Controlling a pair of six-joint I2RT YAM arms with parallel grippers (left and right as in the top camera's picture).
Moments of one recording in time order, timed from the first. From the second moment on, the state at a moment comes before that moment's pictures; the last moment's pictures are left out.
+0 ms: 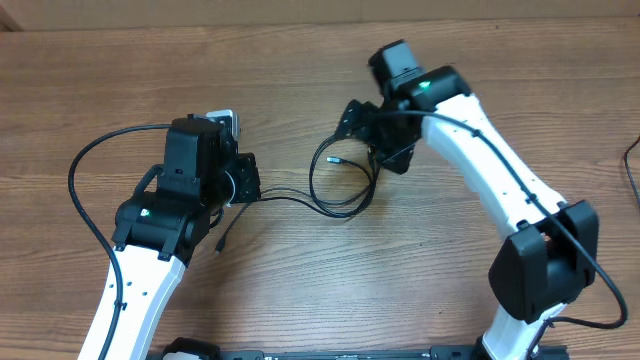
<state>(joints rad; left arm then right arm) -0.24 1.16 1.10 -0.79 0.08 -0.33 0.44 1.91 1.71 -1.11 -0.27 0.91</state>
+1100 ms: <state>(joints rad) -0.24 1.25 1.10 -0.81 0.31 -0.41 0.50 1.40 1.61 -1.37 0.14 1.05</state>
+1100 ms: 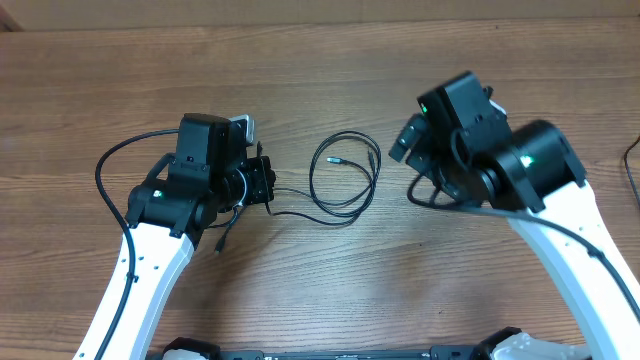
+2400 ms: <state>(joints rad) -0.24 1.25 1.10 -0.78 0.31 -0.41 0.50 1.20 0.93 -0.80 -0.02 1.17</state>
